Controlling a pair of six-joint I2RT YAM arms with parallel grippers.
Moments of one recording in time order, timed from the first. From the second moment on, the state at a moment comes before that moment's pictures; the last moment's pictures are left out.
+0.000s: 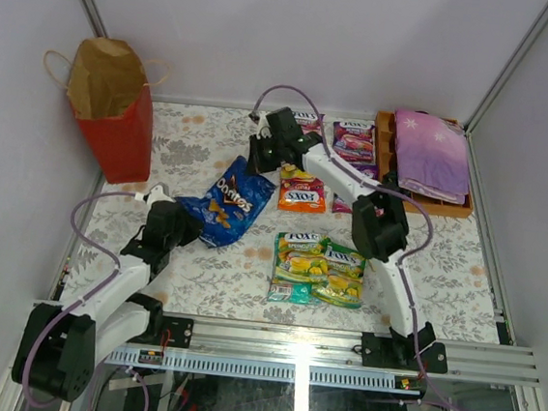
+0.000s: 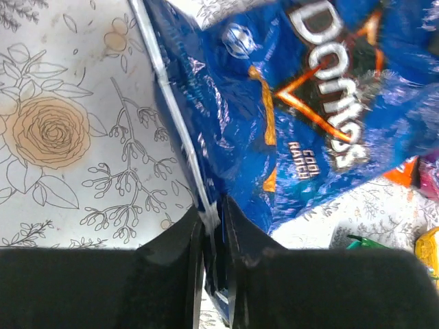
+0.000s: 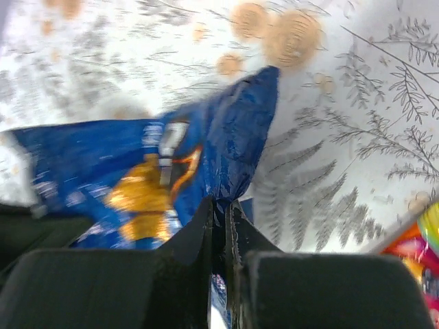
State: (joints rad) left arm -0.21 0.96 0.30 0.02 -0.06 -0.80; right arm 0.66 2.42 2.13 -0.51 -0.38 0.30
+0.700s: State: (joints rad) left arm -0.21 0.87 0.25 0.06 -0.14 -0.80; right arm 0.82 2.13 2.17 -0.55 -0.41 0.25
